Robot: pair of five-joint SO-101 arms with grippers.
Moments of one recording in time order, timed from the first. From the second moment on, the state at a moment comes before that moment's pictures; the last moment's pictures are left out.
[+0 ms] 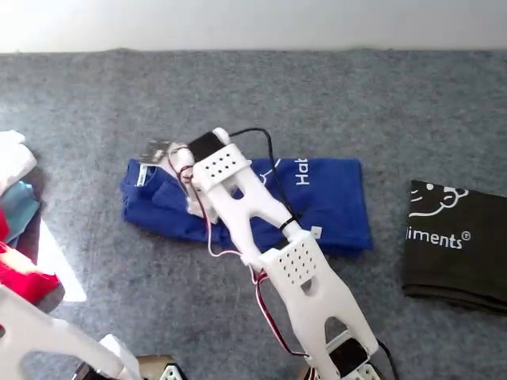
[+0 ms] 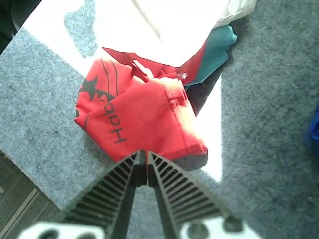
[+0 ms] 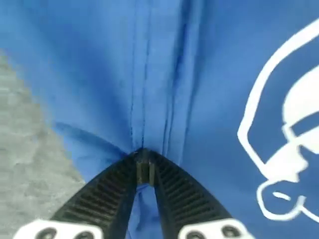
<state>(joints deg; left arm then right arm) -59.2 -31.3 3.2 99.0 -14.3 -38.8 60.2 -59.7 99.3 28.7</state>
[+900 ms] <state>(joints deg) -59.2 -31.3 3.2 99.0 -14.3 -46.3 67.5 -76.1 94.6 28.8</state>
